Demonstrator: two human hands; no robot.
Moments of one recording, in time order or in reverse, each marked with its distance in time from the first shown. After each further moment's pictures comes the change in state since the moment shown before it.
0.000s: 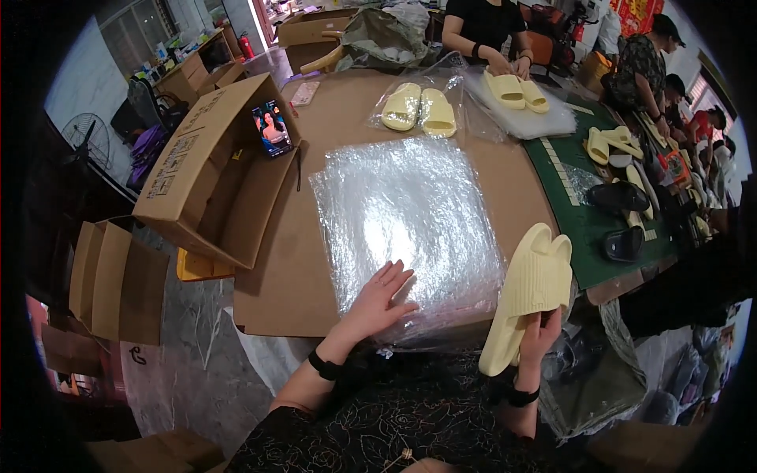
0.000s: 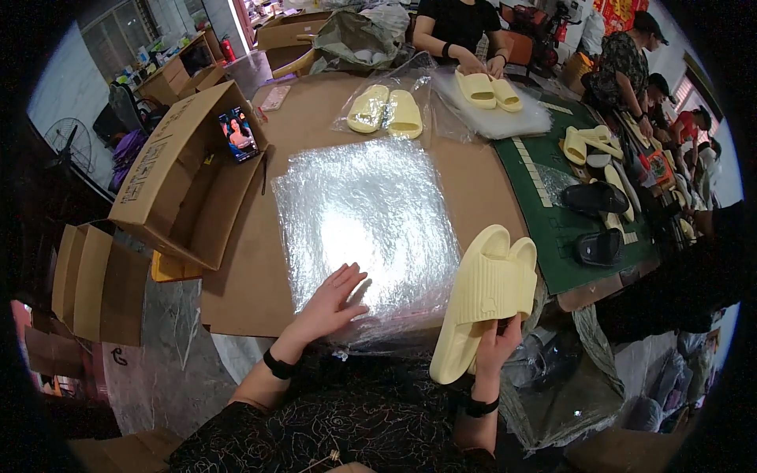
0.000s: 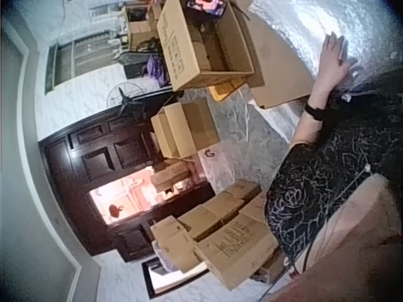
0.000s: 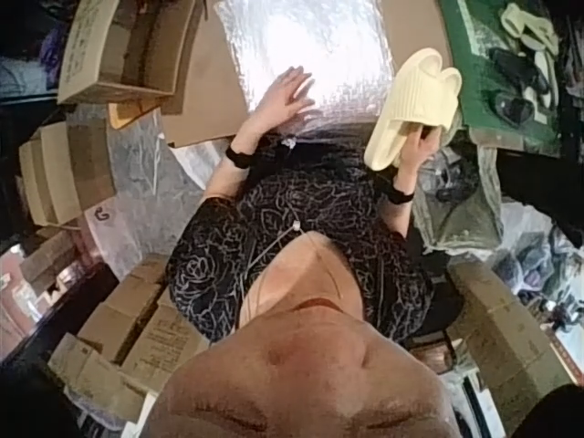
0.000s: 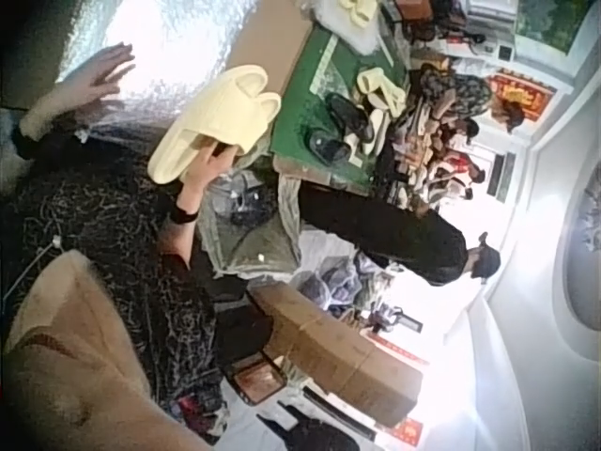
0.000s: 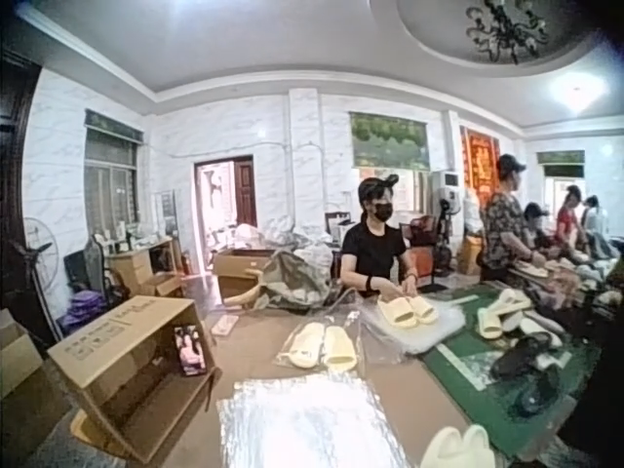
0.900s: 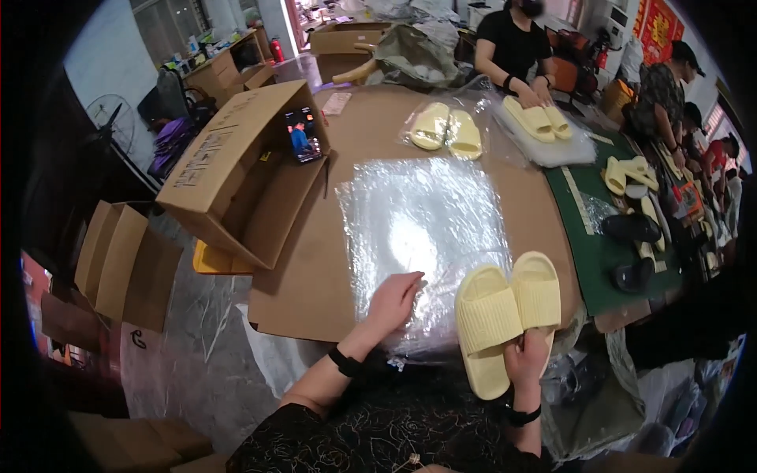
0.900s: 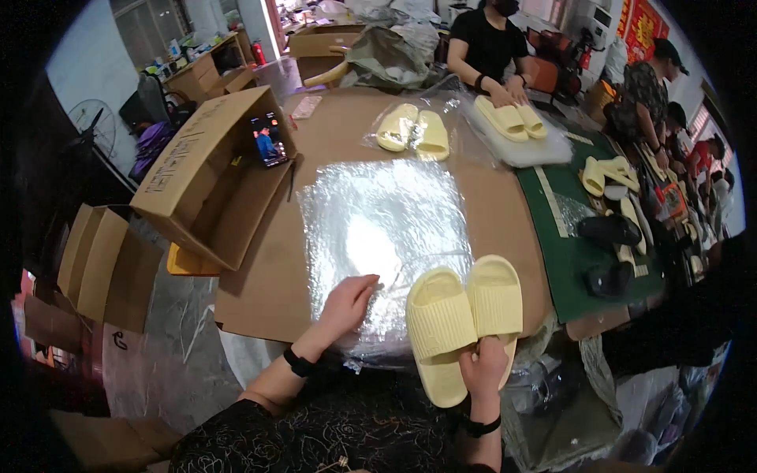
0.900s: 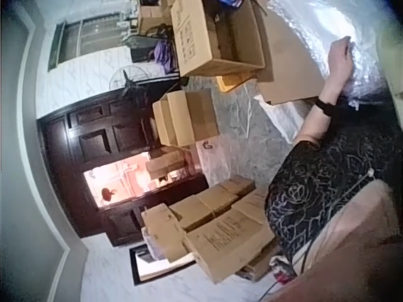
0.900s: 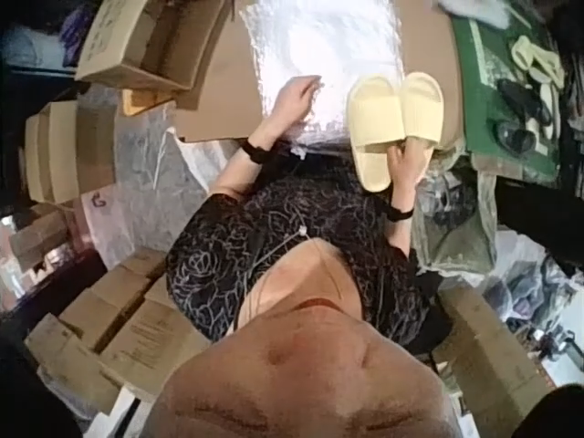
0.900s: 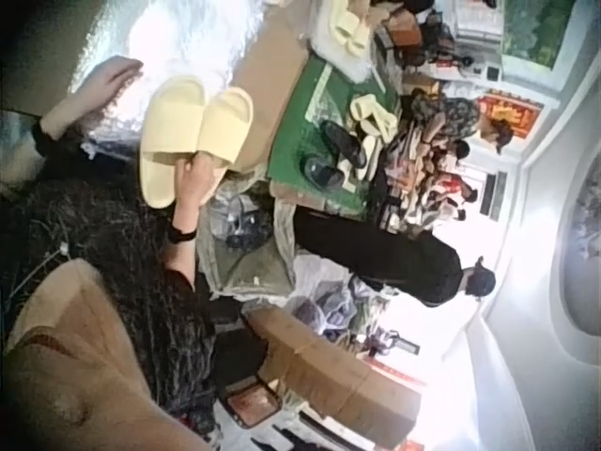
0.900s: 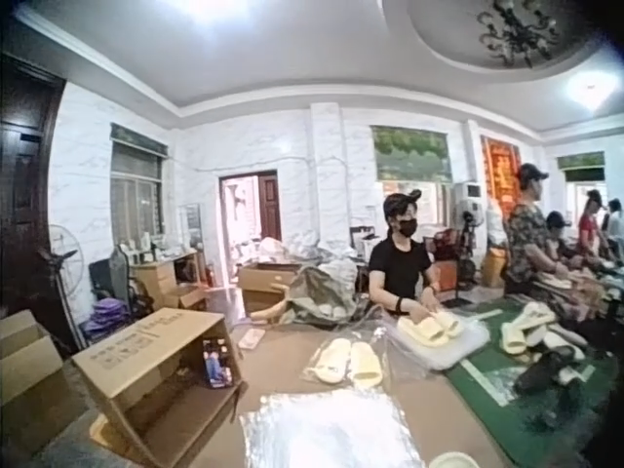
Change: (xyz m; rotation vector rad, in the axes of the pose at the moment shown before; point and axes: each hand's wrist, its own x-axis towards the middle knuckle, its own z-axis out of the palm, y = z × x) left_hand 0.016 -0.012 0.006 0.023 0.360 -0.134; right_hand -0.008 -0.025 0.014 -0.394 -0.344 -0.197
